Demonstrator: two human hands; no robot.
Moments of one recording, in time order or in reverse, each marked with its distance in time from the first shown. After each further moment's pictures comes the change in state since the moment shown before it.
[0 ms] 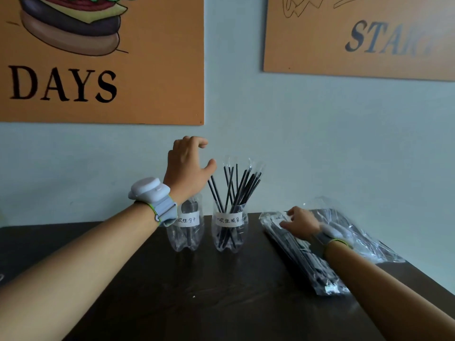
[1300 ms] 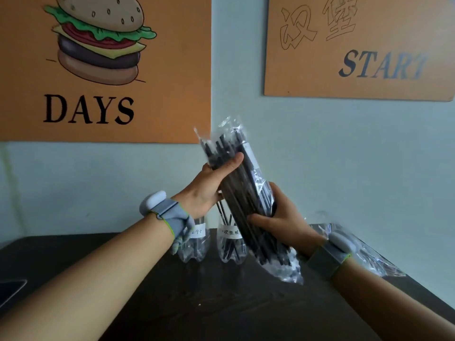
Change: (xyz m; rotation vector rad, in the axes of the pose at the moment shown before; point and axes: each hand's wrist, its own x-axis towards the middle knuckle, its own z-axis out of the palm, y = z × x) left_hand -0.007 0.055 -0.027 -1.197 -0.480 -0.524; right_hand -0.098 -0.073 -0.056 0.757 0.063 -0.636
